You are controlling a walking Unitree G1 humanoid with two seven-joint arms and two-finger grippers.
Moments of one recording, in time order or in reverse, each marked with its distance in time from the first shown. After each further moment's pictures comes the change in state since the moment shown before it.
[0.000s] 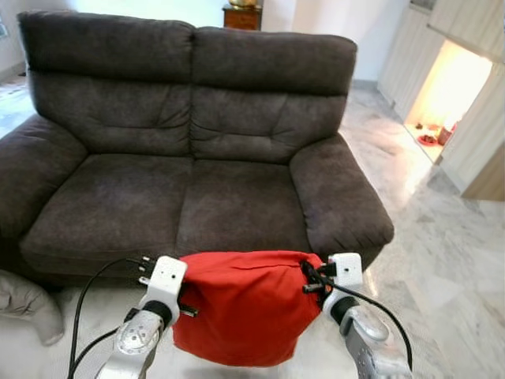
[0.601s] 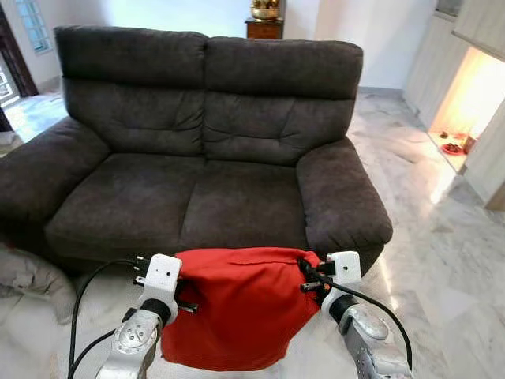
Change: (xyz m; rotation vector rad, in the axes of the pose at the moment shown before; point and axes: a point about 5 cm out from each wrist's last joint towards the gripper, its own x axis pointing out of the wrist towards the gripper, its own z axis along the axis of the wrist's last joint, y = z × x) left arm -0.001 0.007 0.004 -0.038 -0.027 0.040; right arm 0.001 0.008 -0.001 0.010 -0.005 0.057
